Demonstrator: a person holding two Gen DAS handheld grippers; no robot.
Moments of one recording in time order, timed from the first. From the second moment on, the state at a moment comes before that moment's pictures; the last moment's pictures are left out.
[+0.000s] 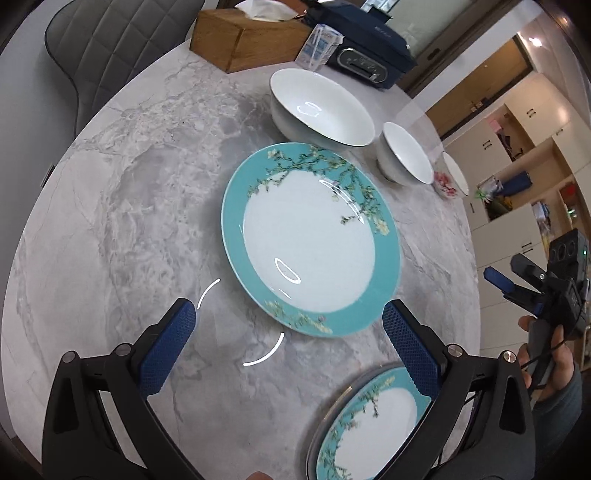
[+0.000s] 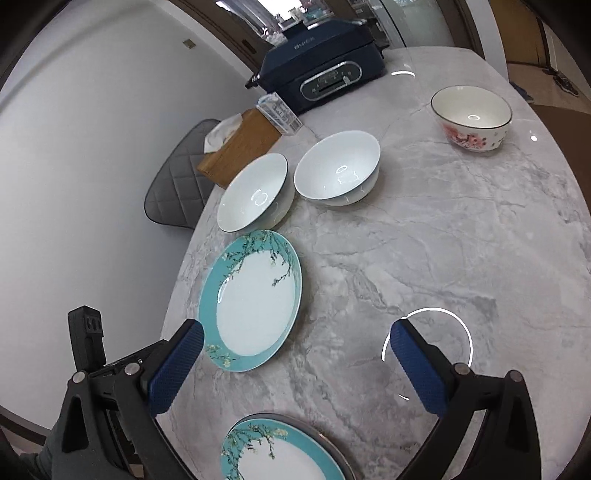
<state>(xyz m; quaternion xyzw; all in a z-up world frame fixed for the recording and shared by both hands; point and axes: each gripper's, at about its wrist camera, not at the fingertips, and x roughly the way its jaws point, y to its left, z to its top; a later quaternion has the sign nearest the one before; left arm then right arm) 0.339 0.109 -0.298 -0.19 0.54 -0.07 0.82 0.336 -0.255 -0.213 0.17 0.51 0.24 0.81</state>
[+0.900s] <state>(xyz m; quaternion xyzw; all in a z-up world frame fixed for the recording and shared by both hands) 0.425 0.113 -0.373 -0.19 0.62 -0.07 0.75 0.407 -0.186 -0.311 0.15 0.61 0.29 0.72</state>
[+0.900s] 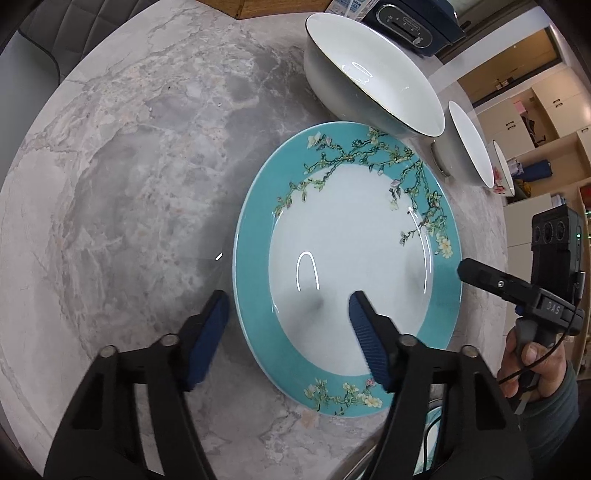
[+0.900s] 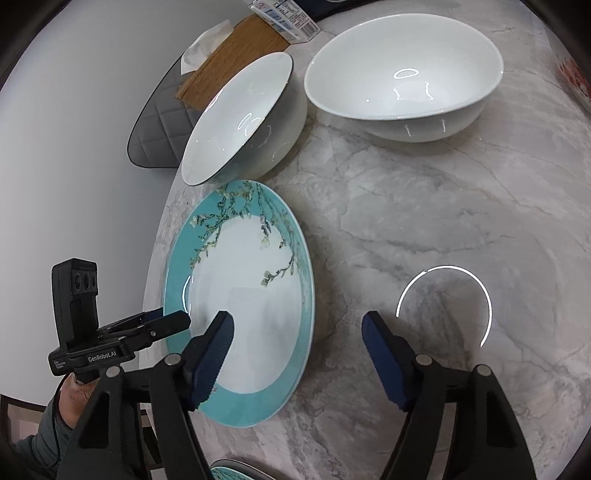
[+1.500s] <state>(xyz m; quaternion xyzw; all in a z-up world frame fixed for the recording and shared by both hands) 0.424 0.147 -0.381 -0.27 0.63 -0.05 0.73 0.406 -0.180 -0.323 0.13 0.63 0.30 0.71</state>
